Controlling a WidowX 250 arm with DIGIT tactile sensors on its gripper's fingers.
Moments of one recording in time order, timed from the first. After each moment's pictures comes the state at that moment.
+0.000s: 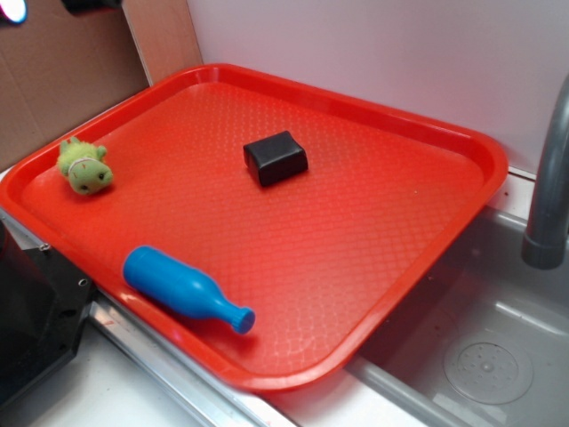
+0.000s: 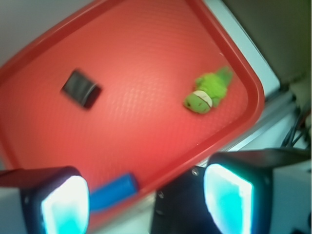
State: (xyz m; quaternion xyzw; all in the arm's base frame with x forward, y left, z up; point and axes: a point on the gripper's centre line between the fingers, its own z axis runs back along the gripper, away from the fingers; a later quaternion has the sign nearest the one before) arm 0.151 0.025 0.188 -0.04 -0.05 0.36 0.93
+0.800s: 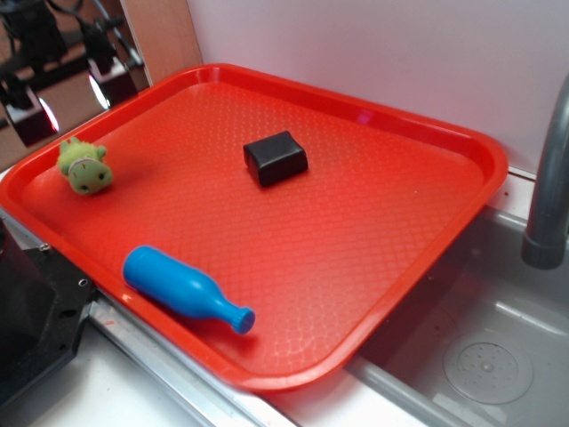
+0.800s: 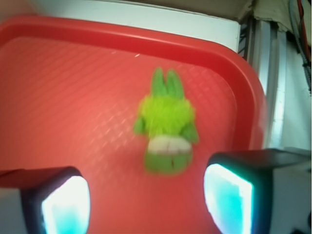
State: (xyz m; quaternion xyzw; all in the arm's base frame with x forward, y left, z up) arm 0.162 0.100 0.074 0.03 -0.07 0.64 0.76
